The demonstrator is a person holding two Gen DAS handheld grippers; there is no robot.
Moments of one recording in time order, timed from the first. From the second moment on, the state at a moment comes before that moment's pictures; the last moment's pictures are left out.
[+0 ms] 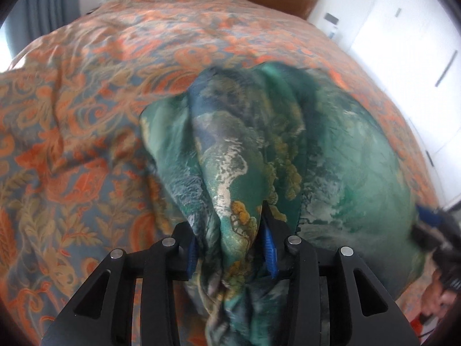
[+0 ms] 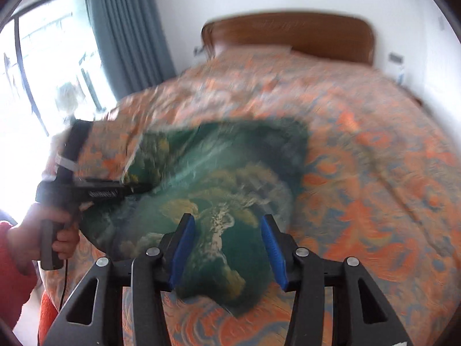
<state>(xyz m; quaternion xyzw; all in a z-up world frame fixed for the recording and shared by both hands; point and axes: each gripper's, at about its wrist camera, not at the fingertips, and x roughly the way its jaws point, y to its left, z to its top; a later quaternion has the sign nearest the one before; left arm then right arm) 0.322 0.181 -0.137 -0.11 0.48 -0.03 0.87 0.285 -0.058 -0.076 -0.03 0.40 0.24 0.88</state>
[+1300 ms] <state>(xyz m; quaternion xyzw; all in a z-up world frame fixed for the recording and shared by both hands) 0.326 0.195 -0.180 -0.17 0.49 -0.05 0.85 0.457 0.031 -0.146 -0.07 0.50 0.12 0.85</state>
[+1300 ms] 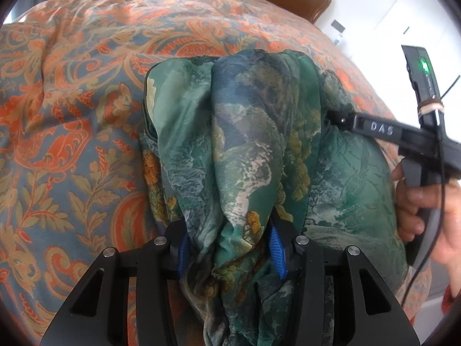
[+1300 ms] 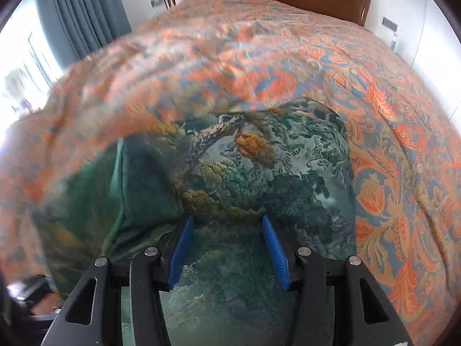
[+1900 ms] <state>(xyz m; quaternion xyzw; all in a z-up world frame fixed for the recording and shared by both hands) 0.334 0.190 -0.177 -0.17 0.50 -0.05 0.85 0.270 -0.026 -0.078 -0.10 0.40 0.25 0.88</state>
